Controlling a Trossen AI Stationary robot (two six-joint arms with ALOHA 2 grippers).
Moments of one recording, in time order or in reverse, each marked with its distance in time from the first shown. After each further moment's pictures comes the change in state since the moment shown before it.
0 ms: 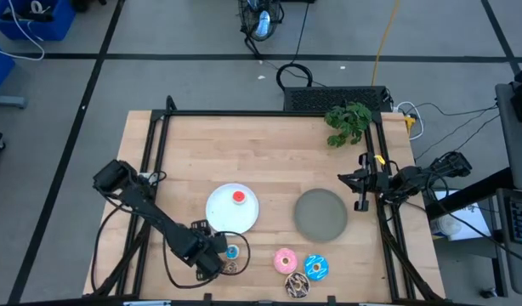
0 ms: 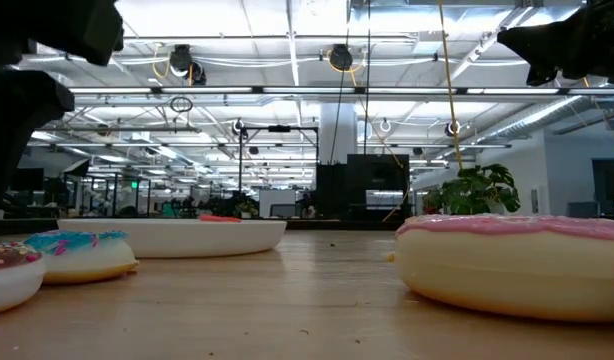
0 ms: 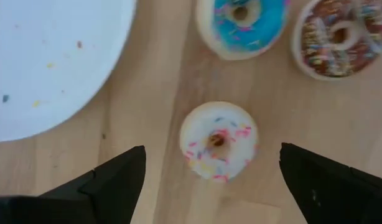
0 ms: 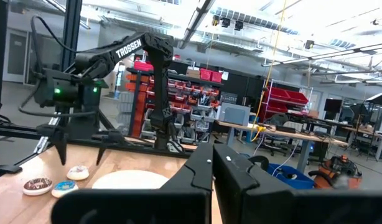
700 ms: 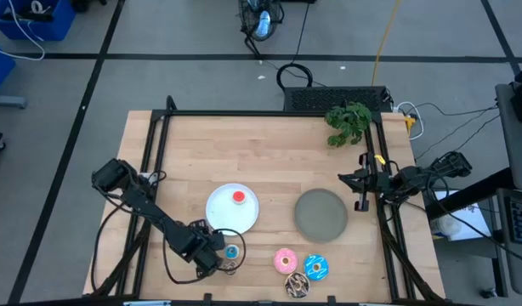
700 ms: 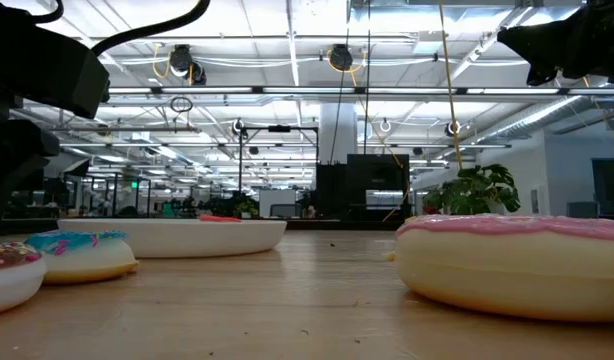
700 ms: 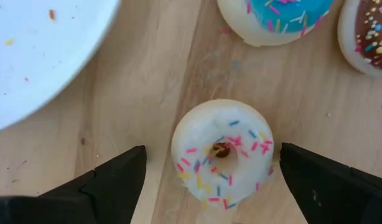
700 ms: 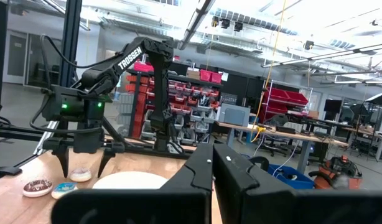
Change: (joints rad) left arm 0.002 -0.002 -0.165 0.214 0.007 -0.042; right arm 0.000 0.000 0.001 0.005 0.000 0.000
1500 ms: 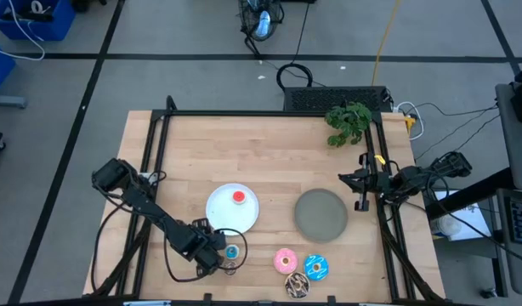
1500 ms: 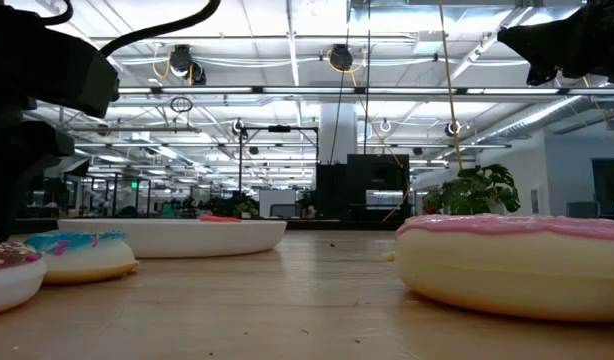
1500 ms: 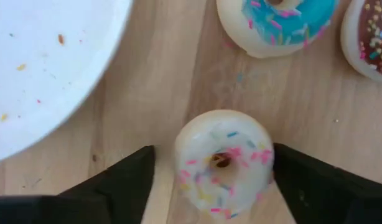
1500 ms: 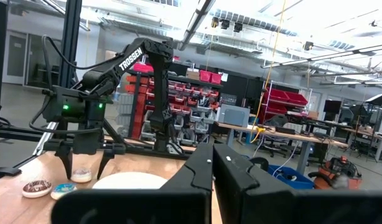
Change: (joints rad) left arm 0.005 0.004 -0.003 0.024 -0.008 0.070; right arm 0.000 0.000 0.000 0.003 0.000 -0.003
